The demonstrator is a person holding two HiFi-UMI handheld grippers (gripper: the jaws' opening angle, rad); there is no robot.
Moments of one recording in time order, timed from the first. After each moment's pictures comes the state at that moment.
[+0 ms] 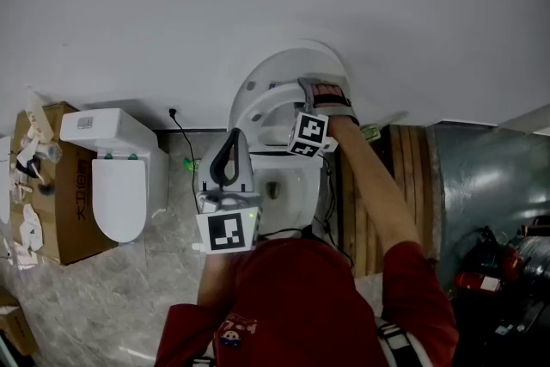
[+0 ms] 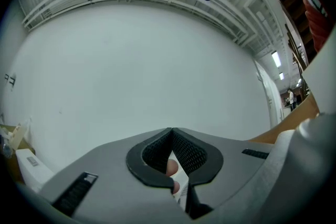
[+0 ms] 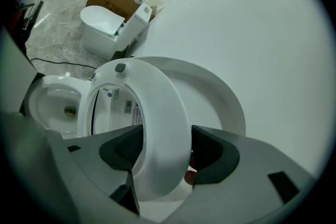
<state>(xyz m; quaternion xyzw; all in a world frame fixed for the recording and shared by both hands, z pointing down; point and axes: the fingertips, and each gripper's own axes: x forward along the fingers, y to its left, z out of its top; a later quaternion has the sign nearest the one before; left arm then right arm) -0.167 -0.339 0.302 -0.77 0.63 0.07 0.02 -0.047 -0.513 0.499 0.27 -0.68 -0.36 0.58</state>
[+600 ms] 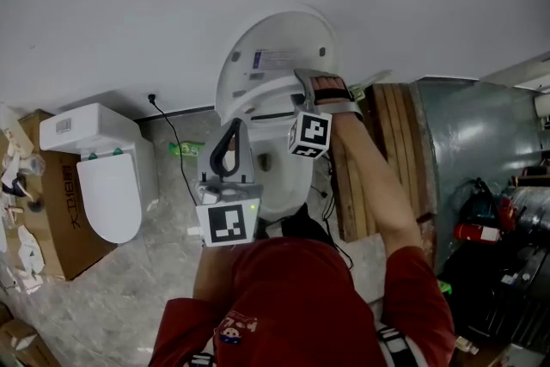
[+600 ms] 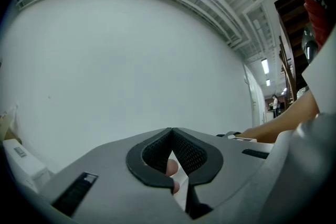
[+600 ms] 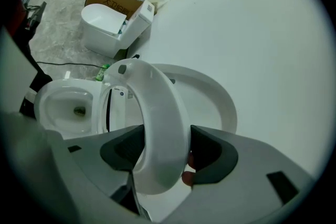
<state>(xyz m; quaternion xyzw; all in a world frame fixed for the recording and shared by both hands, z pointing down) -0.169 -0.321 0.337 -0.82 0.57 0.06 -0.01 -0.038 -0.441 0.497 0.29 -0.66 -0.34 0.60</state>
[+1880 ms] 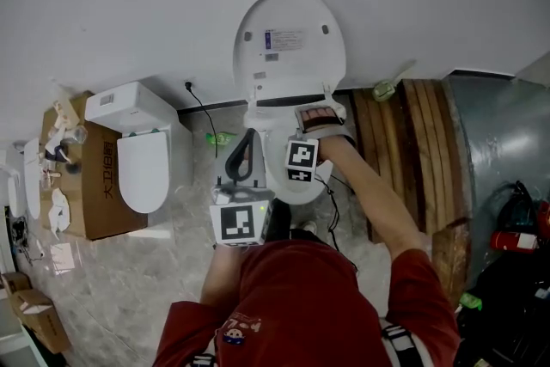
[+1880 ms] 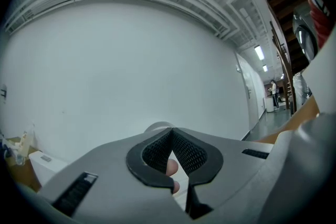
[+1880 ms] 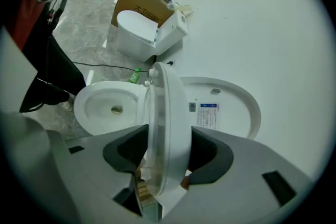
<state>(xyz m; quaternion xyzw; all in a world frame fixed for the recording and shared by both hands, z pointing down) -0.100 -0.164 0.334 -0.81 0.59 0.00 0.03 -0.027 -0.248 0.570 0.20 -0.67 -0.33 0.63</state>
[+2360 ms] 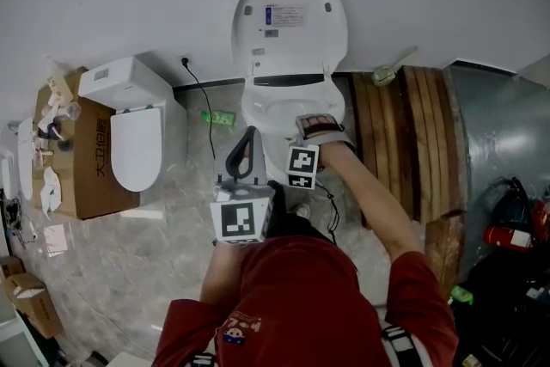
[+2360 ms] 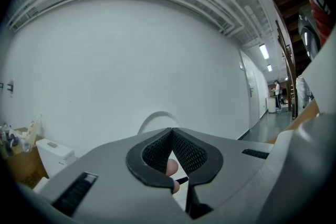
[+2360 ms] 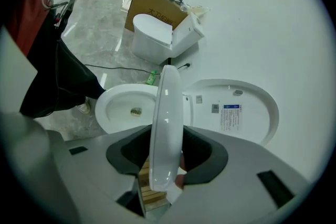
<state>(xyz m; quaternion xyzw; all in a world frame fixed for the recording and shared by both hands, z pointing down) -0.099 -0.124 0.370 -0.80 0.60 -0.02 -0.01 -0.022 -0.171 0.620 0.15 -0.69 -0.29 0.64</state>
